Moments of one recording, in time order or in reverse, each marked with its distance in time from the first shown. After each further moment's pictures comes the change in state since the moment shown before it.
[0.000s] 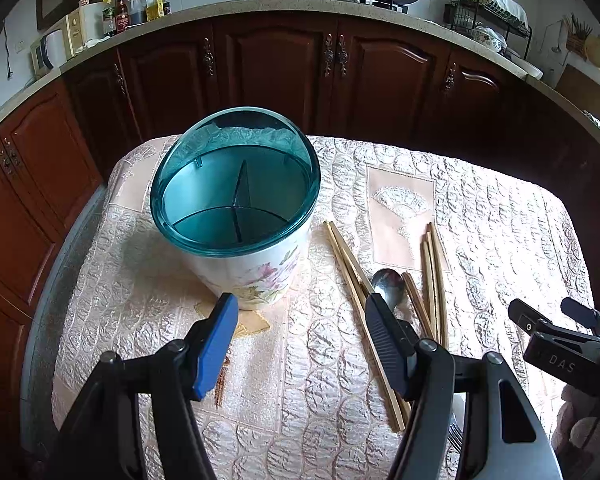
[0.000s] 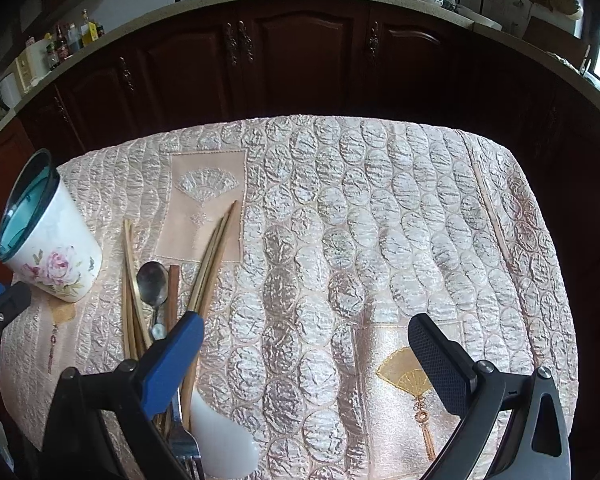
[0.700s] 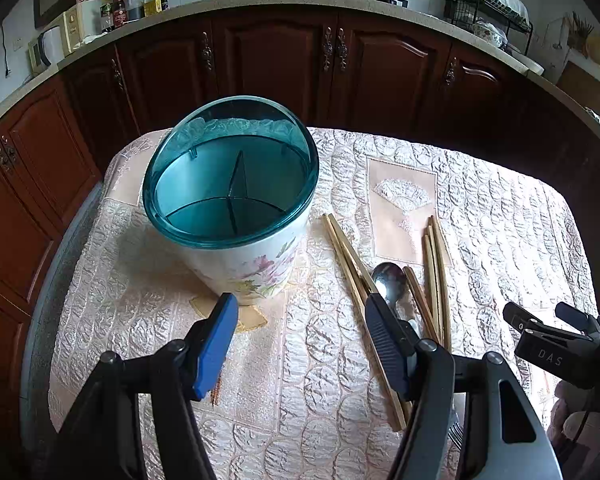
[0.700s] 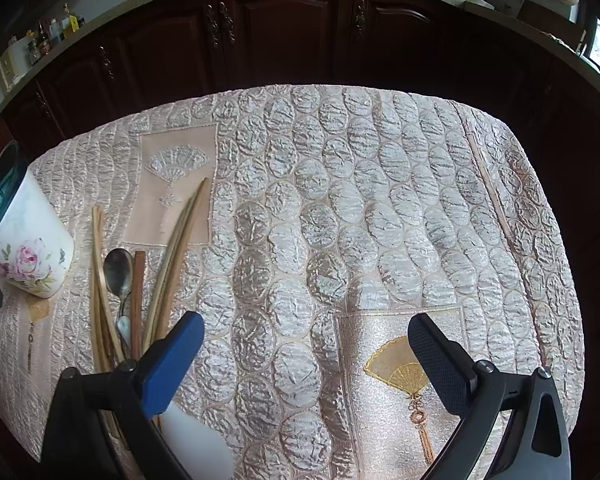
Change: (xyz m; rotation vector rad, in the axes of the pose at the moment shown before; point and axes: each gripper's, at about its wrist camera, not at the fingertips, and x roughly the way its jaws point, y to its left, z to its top) left arm 0.005 -0.003 -0.003 0.004 0.017 0.000; right arm 0.021 -0.011 -0.005 0.018 0.045 -0.020
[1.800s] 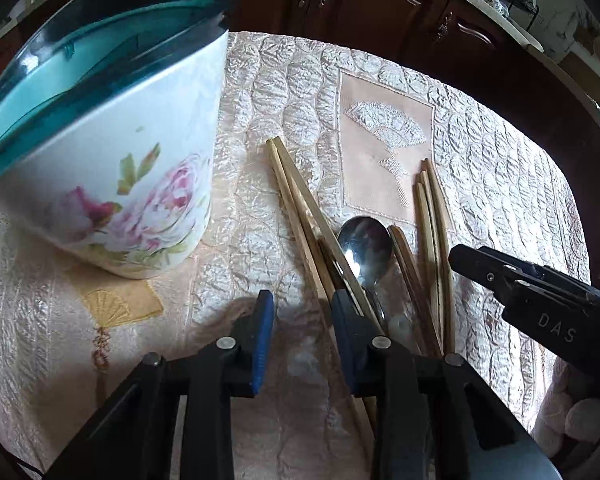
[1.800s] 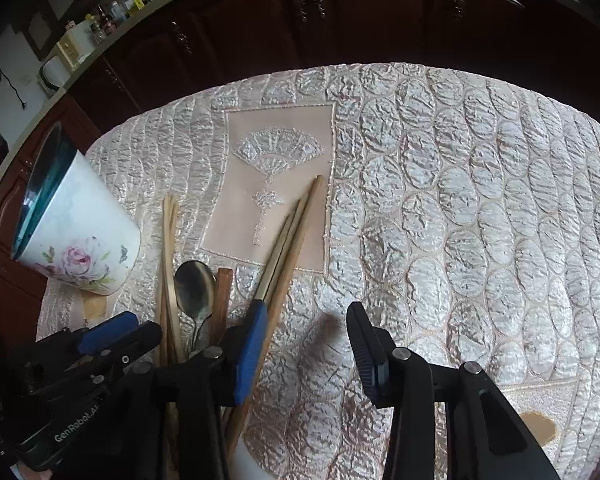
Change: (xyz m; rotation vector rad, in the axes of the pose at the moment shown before) left arm 0.099 -0.030 -0.011 -0.039 0.187 -0.148; right arm 0.066 0.058 0.037 -0.129 0.074 0.302
